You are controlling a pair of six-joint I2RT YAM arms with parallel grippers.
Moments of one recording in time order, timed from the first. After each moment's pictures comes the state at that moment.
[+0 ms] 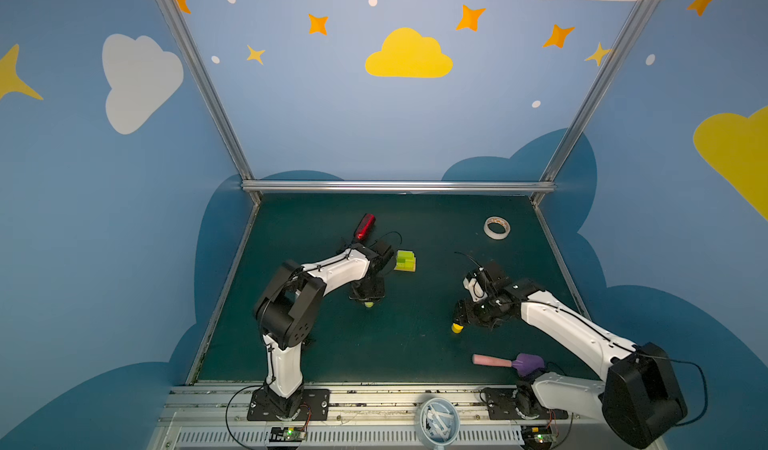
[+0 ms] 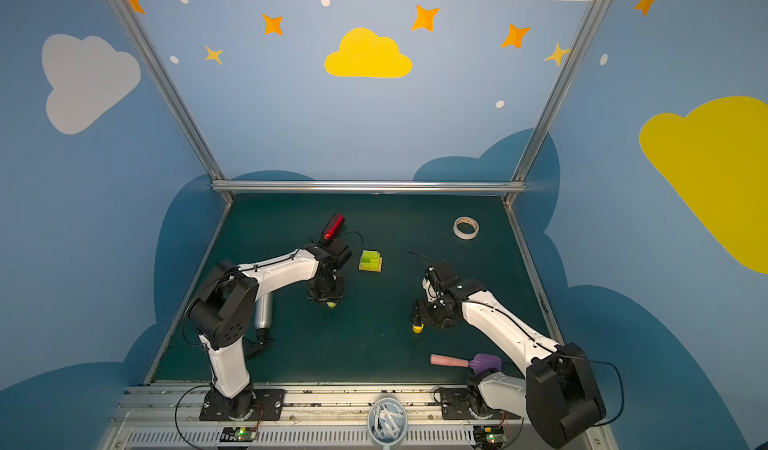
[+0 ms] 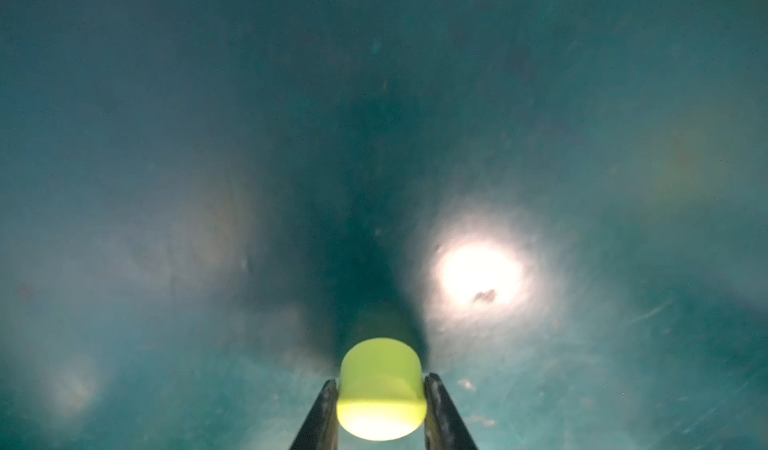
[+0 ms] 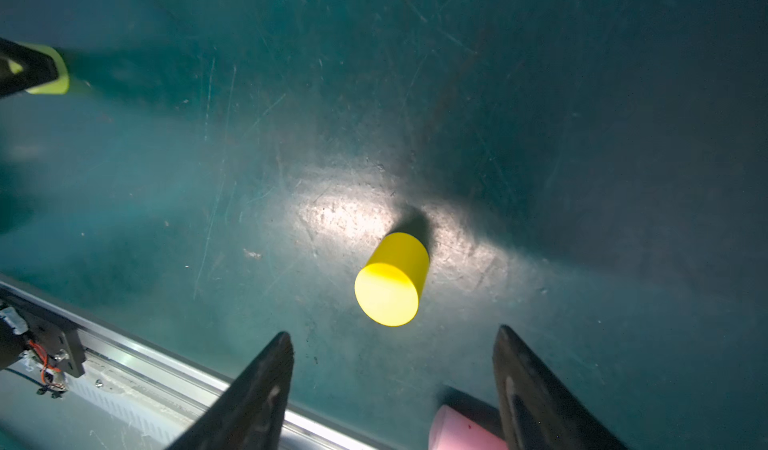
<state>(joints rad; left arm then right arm) -0.59 1.90 1.26 -0.88 0.00 -0.65 0.51 1.23 0.74 -0.81 -0.22 0.42</state>
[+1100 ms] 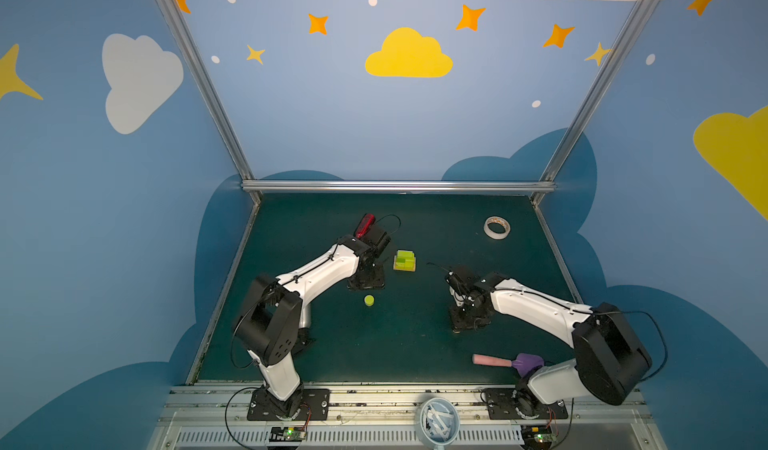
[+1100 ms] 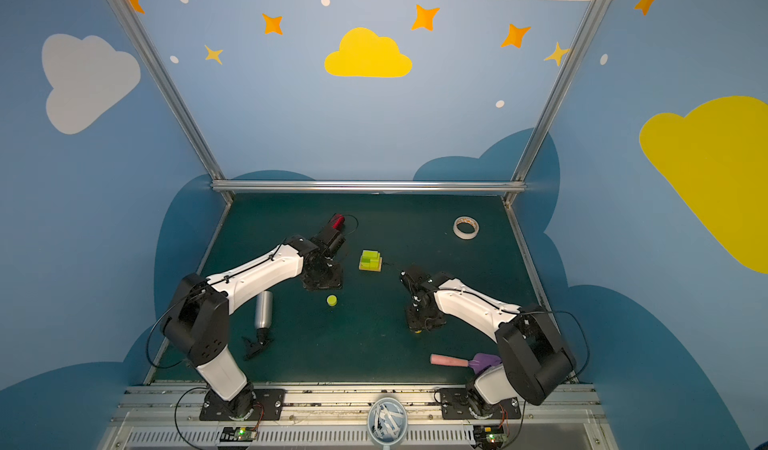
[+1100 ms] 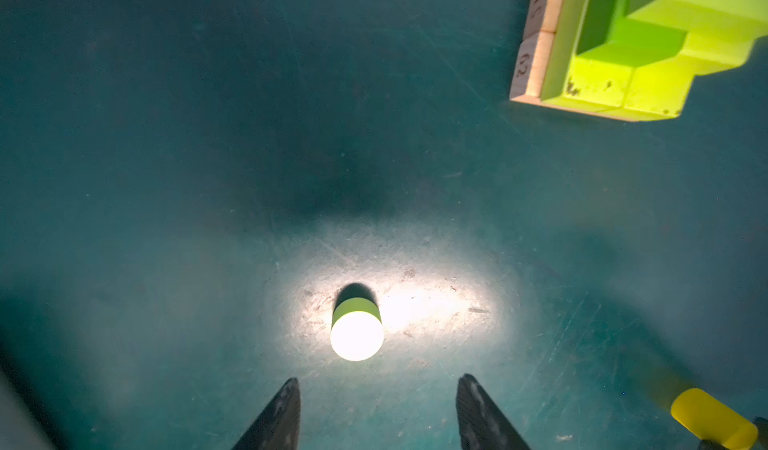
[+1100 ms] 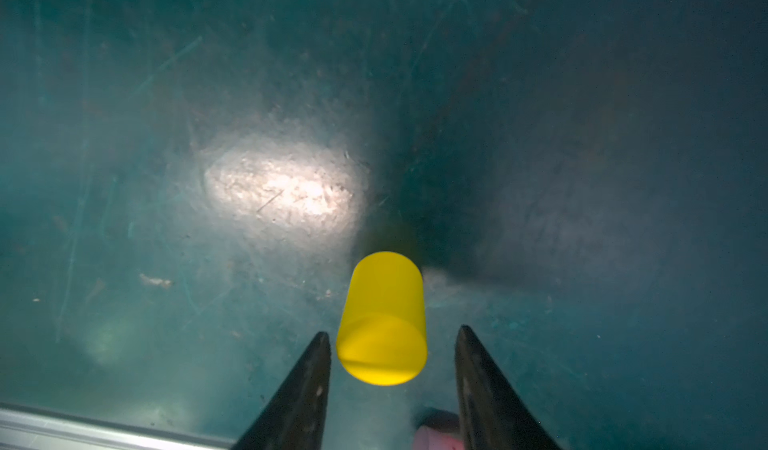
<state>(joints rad) -0.58 1.72 1.30 -0.91 -0.01 -0.62 0.68 1.47 0.84 -0.86 -0.02 0.45</state>
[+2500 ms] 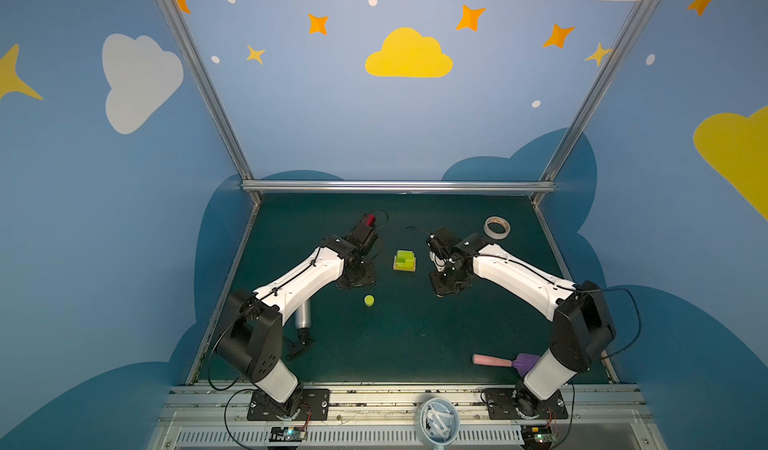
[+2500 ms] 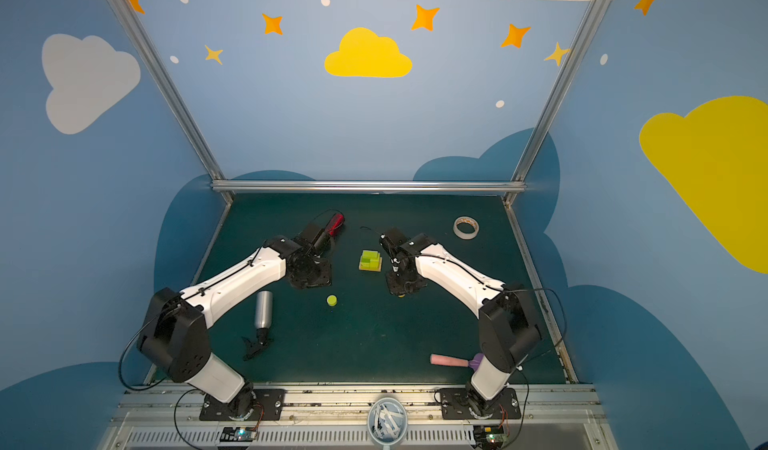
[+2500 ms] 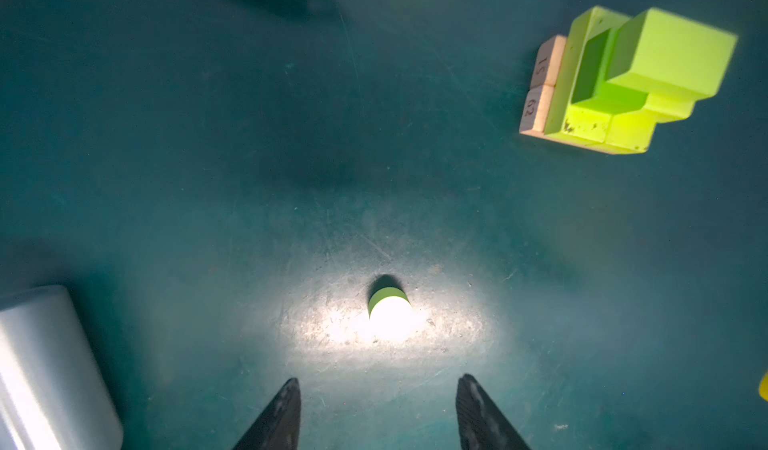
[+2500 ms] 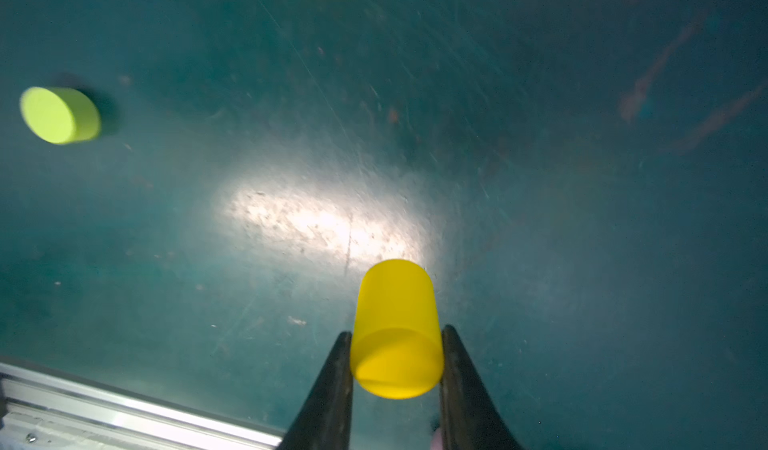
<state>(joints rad) -0.52 1.59 1.24 -0.91 -0.03 -0.62 0.70 1.71 1.39 -1.07 0.01 0.35</state>
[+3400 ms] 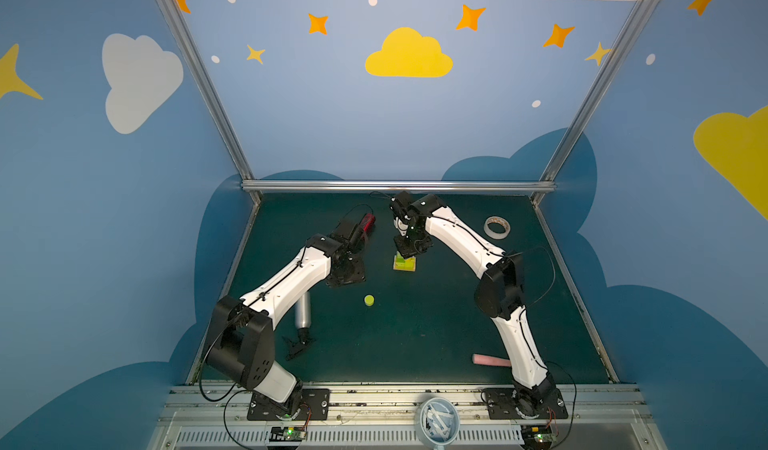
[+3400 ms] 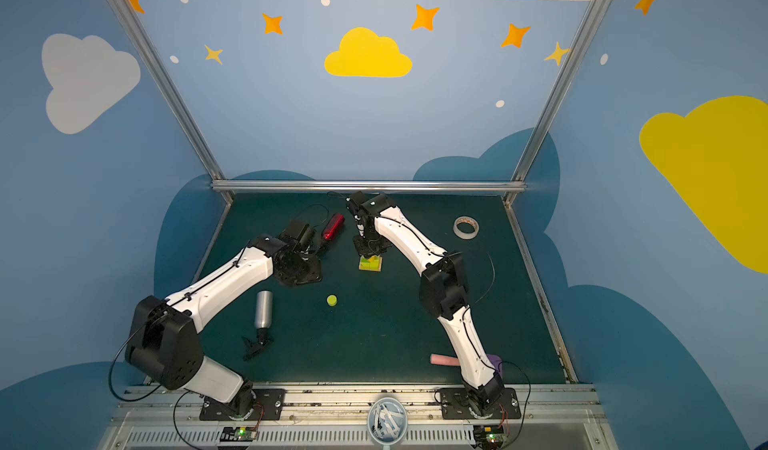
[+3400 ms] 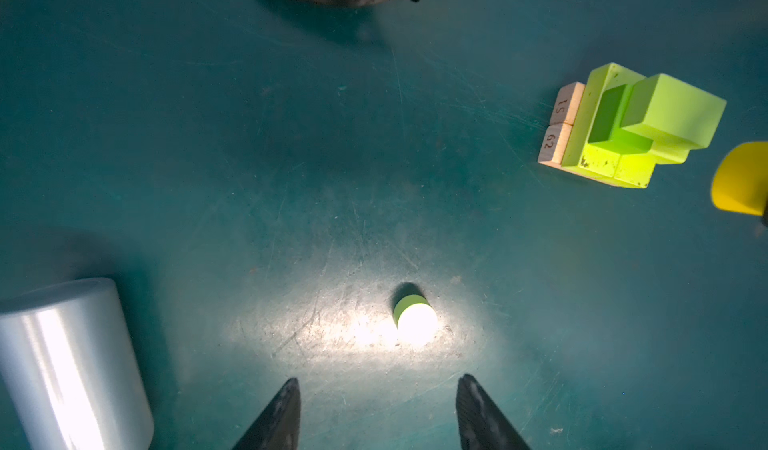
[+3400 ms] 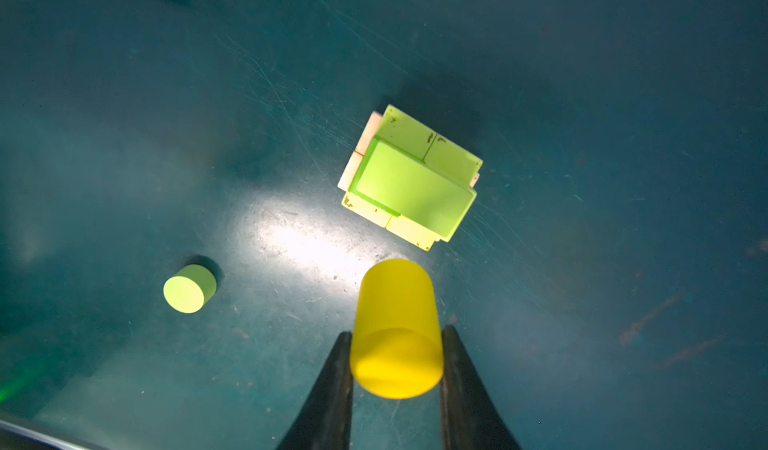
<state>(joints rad) -0.43 1.55 1.21 -0.91 0.01 -0.60 0.72 2.33 2.32 -1.38 0.01 0.25</state>
